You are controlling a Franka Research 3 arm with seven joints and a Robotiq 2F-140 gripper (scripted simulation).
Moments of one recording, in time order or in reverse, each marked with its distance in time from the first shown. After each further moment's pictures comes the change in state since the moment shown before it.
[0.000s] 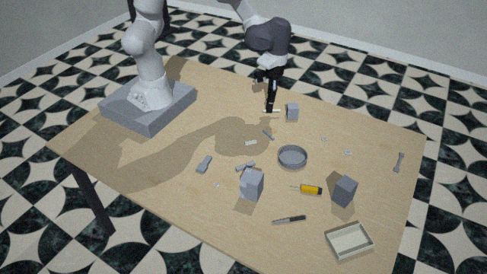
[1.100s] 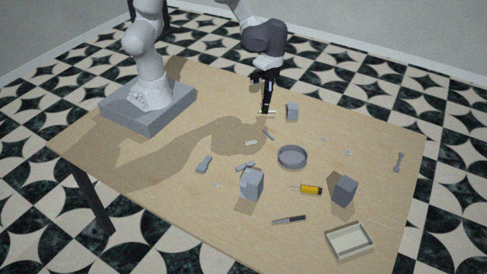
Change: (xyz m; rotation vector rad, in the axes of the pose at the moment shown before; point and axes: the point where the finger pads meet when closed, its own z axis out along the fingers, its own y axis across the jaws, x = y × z) arm 0.018 0.001 0.008 0.000 0.013 0.002
